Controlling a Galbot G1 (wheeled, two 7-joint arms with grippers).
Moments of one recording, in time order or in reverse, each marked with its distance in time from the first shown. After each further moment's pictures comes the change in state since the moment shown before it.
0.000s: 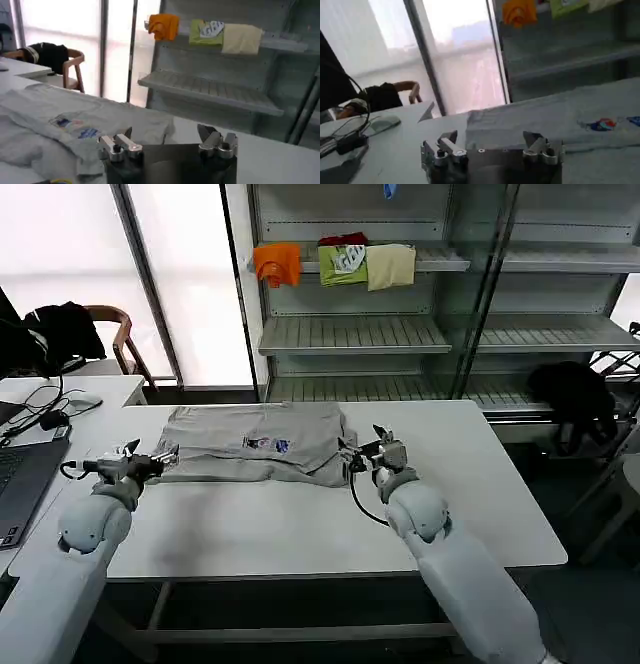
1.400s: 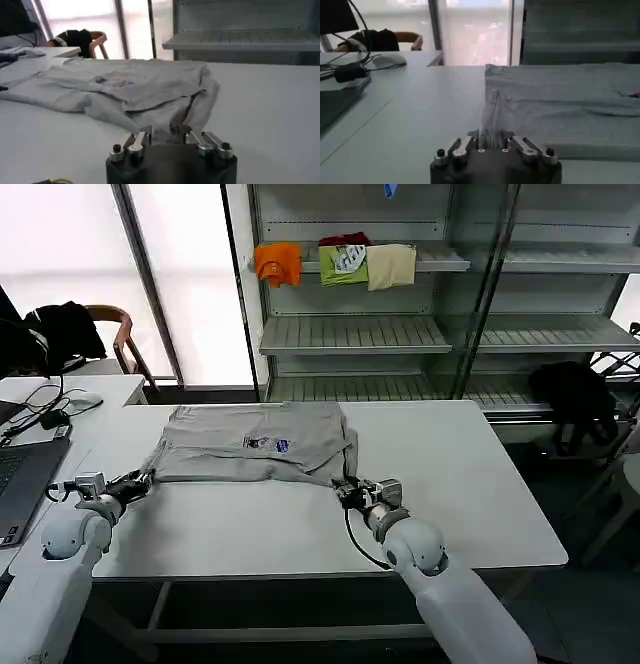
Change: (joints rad) left arm -0.073 -0.020 -0.011 0.268 -0.099 -0.023 0.106; right arm -0.023 0.037 -0.027 -0.096 0.059 0.008 -0.033
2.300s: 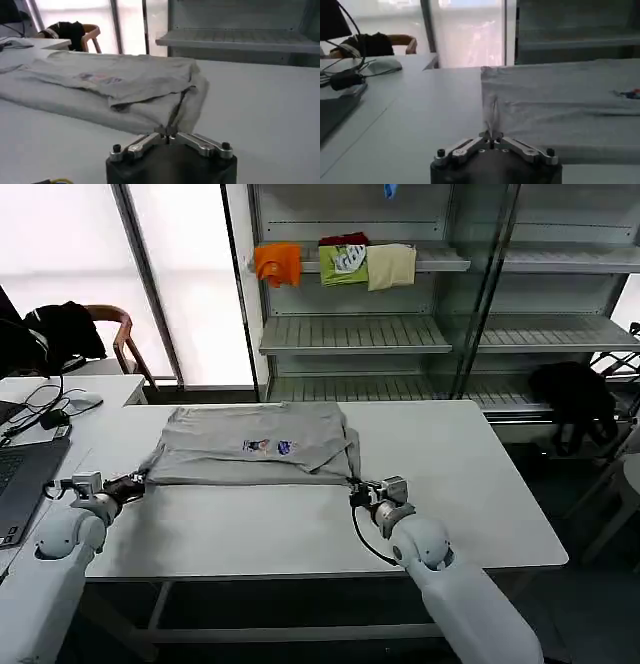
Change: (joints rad) left arm 0.033 0.040 -0.013 -0.059 0.009 0.019 0.027; right arm -0.012 -0.062 0.015 0.042 0.010 -0.018 -0.001
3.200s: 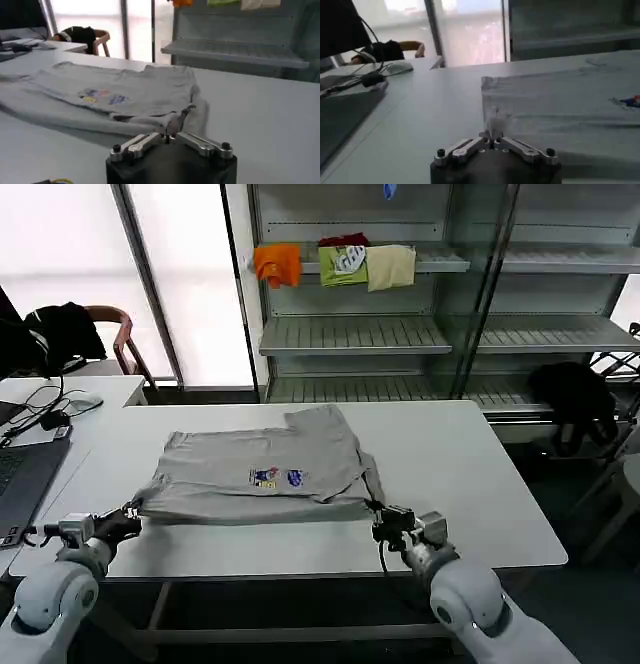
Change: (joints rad) left arm 0.490 -0.010 -0.209 -0.539 -0.054 0.075 -0.270; right arm -0.353 -0.226 0.084 0.462 0.031 -0.003 0.072
